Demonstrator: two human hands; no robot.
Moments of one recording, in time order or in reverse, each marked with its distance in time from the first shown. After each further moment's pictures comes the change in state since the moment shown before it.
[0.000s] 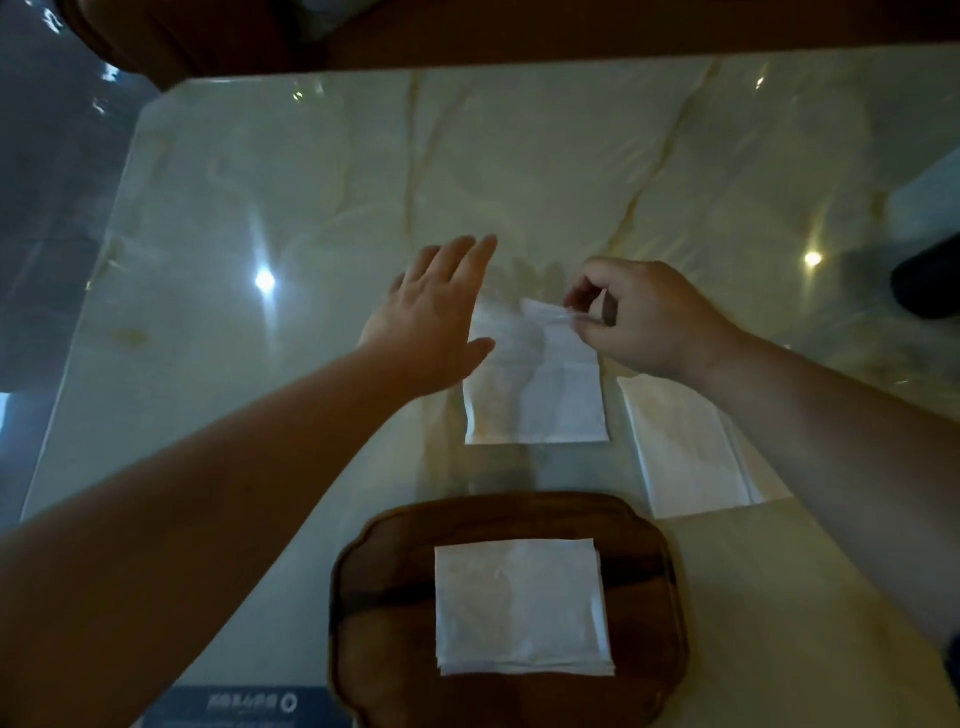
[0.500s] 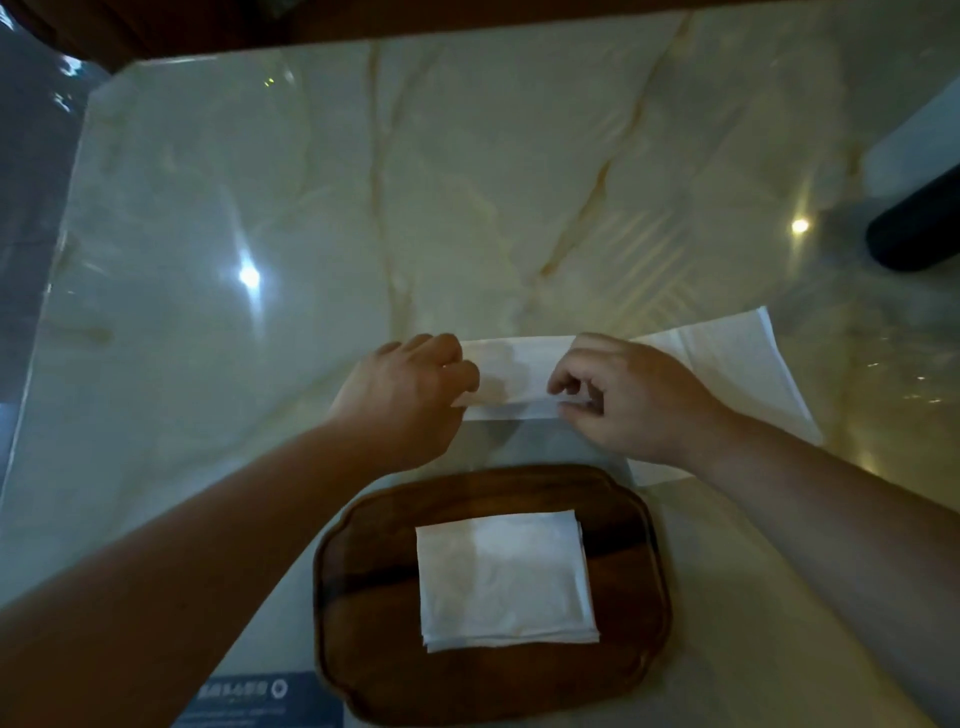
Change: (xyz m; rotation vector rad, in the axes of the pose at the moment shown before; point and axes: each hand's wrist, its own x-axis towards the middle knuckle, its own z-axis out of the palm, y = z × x) left_hand -0.059 0.010 0.026 0.074 -0.035 0.266; right_hand -0.075 0.005 0.031 -0.041 -0.133 -0.076
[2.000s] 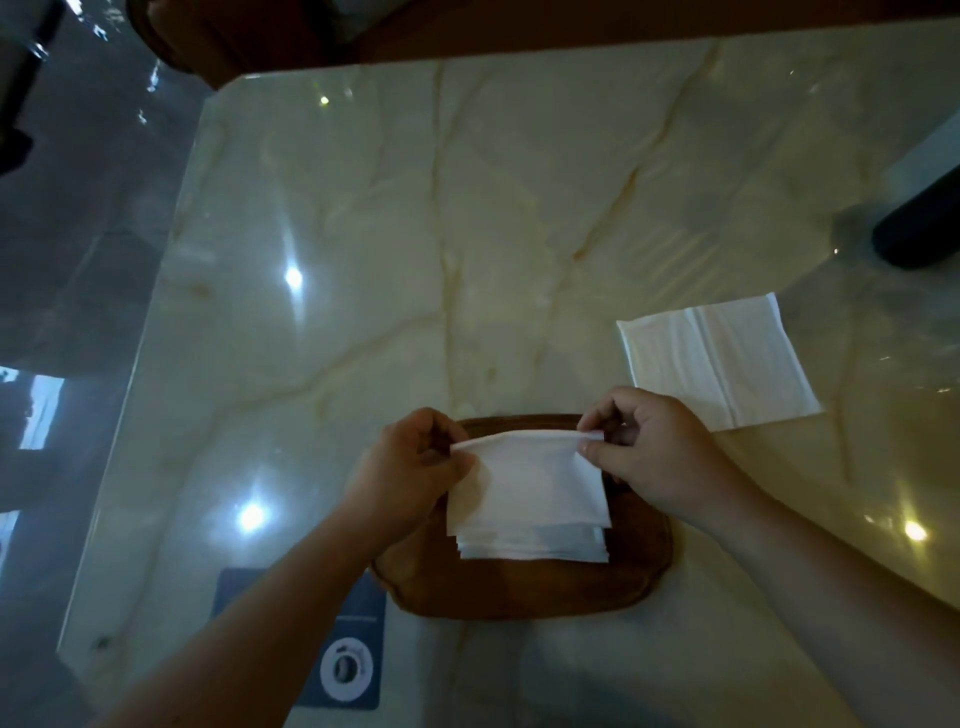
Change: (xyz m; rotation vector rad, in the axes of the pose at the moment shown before) left_hand -0.114 0.053 -0.005 -0.965 0.033 -0.790; right_hand -0.074 -0.050 0.030 0.517 0.087 0.367
